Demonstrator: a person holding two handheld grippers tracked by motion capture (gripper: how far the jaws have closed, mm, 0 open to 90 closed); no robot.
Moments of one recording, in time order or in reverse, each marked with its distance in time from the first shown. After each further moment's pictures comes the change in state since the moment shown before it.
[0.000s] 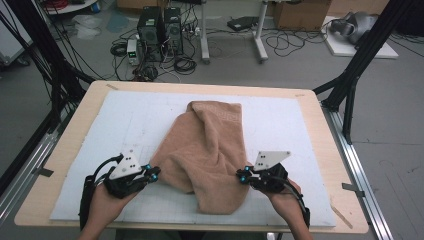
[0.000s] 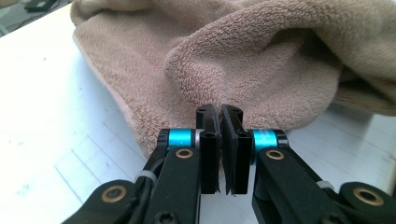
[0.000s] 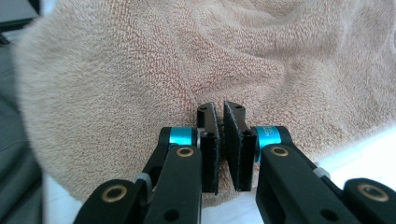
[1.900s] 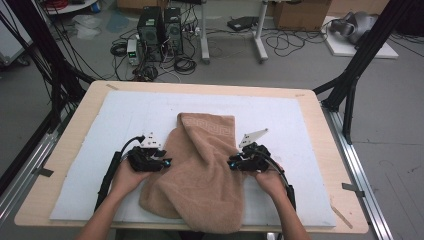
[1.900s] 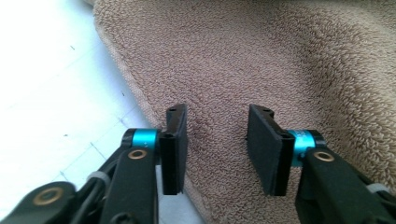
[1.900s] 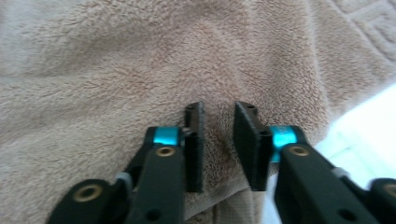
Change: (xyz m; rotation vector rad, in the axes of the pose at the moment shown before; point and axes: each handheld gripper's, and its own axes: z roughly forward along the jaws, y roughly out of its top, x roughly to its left) left arm 0.069 -0.010 0.101 0.175 -0.022 -0.095; right arm -0.066 0.001 0.066 0.122 0.067 0.168
